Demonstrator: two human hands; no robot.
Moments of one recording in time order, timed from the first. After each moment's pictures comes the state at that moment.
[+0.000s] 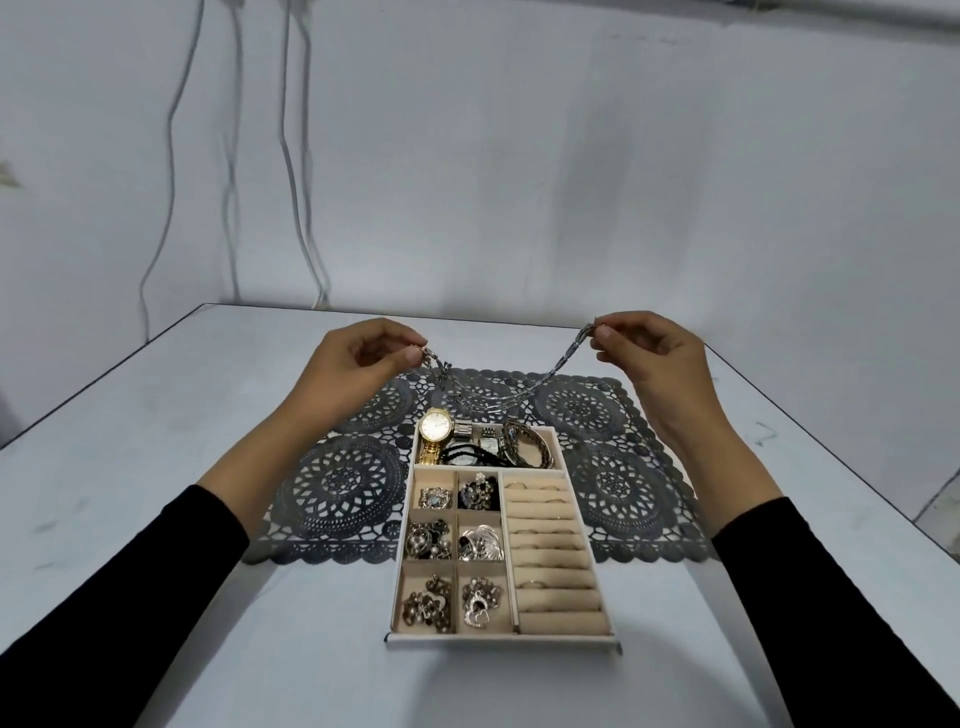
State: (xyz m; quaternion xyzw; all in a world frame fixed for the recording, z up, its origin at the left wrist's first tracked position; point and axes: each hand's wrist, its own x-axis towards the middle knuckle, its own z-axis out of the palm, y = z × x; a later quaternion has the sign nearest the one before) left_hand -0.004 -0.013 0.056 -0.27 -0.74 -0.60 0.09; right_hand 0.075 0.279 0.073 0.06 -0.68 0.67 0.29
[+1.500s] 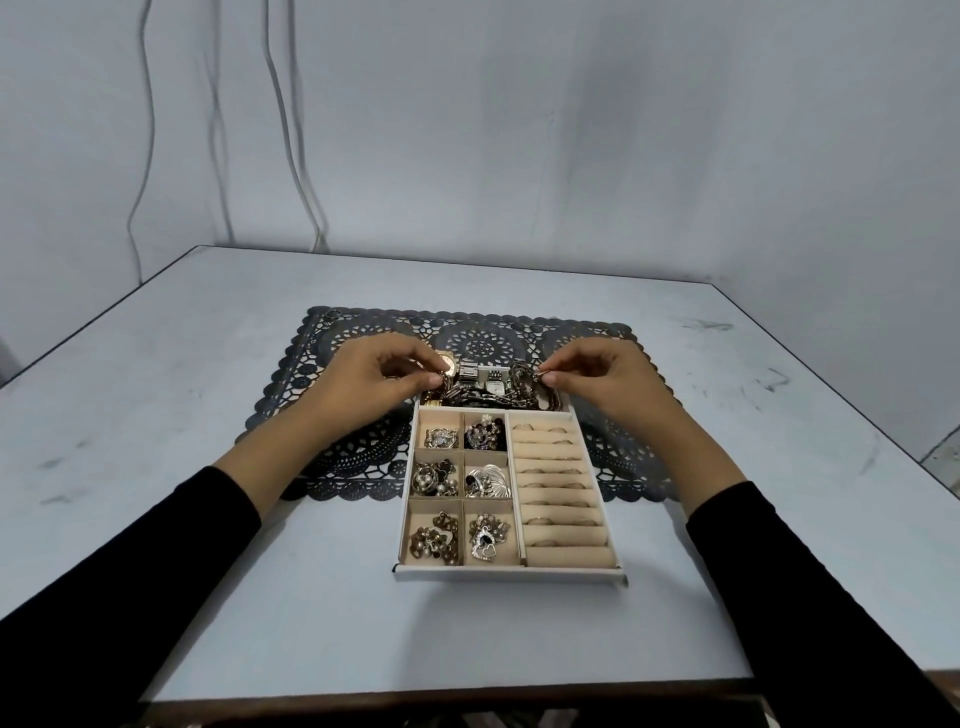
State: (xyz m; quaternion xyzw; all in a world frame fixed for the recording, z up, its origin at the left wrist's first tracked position) left_hand 0.017 -0.013 0.009 -0.30 -0.81 -0.50 0.04; right_hand 0.084 0.255 0.018 0.04 -0.83 0.54 0.12
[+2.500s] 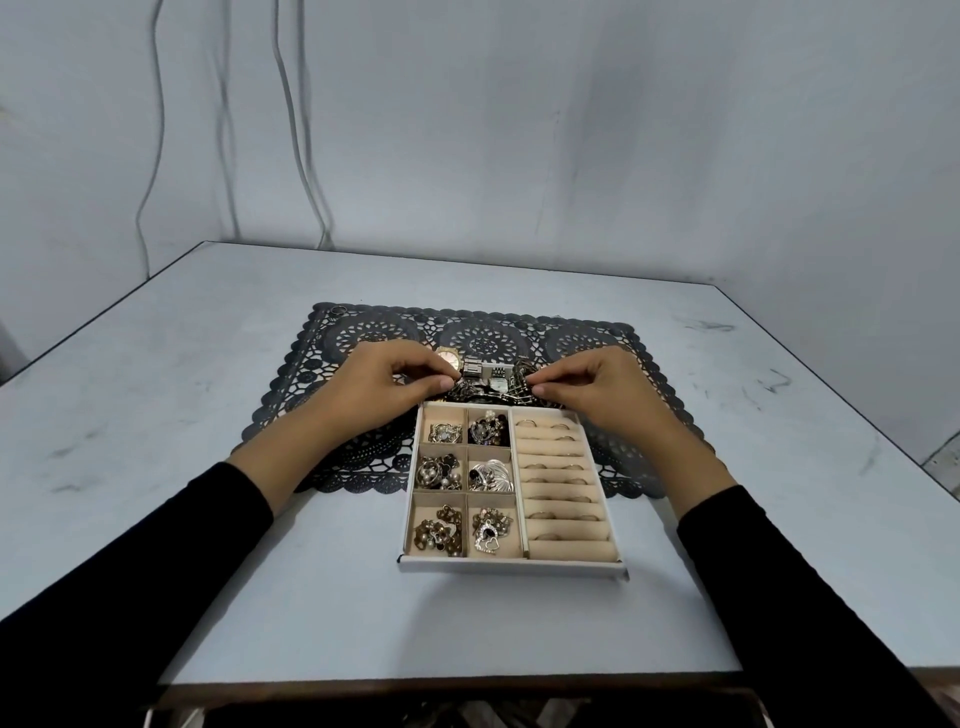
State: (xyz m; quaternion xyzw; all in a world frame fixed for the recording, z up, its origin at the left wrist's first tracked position) left_hand 0.015 -0.014 0.002 -0.35 -0.83 -0.43 0.06; right_hand 0.089 0.242 0.019 0.01 -0.88 0.47 0.10
